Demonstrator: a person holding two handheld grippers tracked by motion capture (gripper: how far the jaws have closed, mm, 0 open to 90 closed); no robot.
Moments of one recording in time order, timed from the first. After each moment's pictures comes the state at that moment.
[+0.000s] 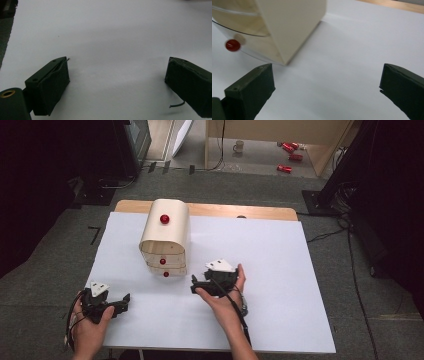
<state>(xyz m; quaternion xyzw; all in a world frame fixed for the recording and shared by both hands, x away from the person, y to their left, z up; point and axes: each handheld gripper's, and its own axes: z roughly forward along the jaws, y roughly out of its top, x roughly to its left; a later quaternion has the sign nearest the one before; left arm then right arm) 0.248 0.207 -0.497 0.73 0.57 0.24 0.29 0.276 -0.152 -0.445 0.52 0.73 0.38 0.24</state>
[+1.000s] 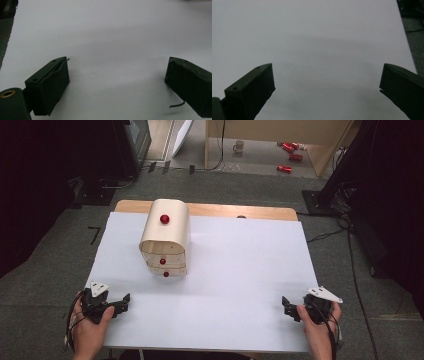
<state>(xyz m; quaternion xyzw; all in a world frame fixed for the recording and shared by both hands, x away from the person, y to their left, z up) 0.248 0.207 -0.498 0.73 0.57 0.24 0.29 0.200 -0.402 -0.485 0.63 0.66 0.31 0.25</state>
